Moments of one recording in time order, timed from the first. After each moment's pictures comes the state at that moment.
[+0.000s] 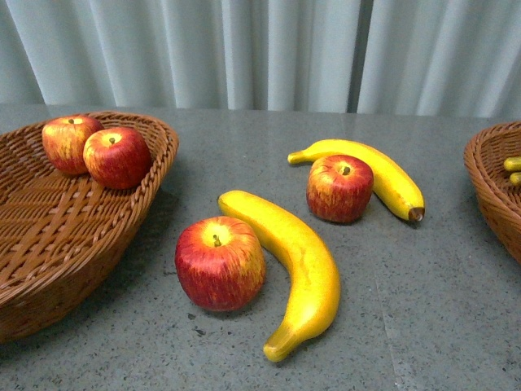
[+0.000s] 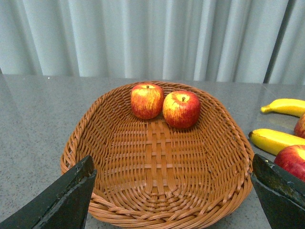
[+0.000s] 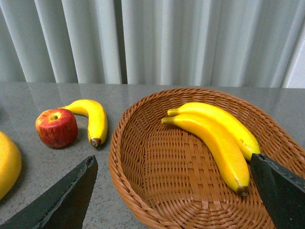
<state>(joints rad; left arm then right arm) 0.00 0.01 0.01 0.00 0.00 0.00 0.00 0.00 0.01 0.00 0.00 0.00</state>
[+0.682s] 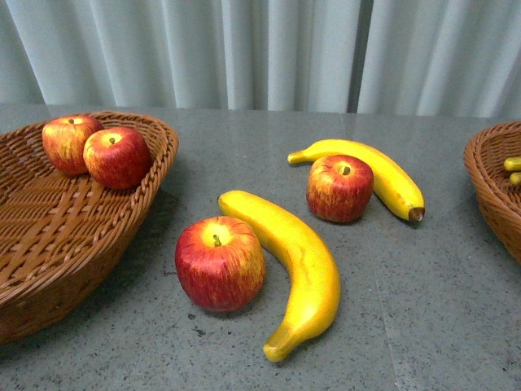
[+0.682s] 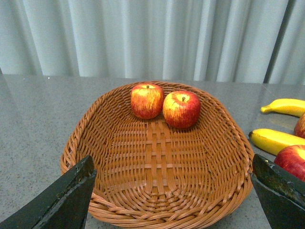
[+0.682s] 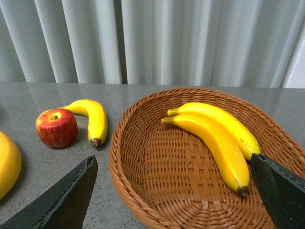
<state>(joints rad) 0.00 0.01 0.01 0.00 0.00 0.00 0.00 0.00 0.01 0.00 0.00 0.00</state>
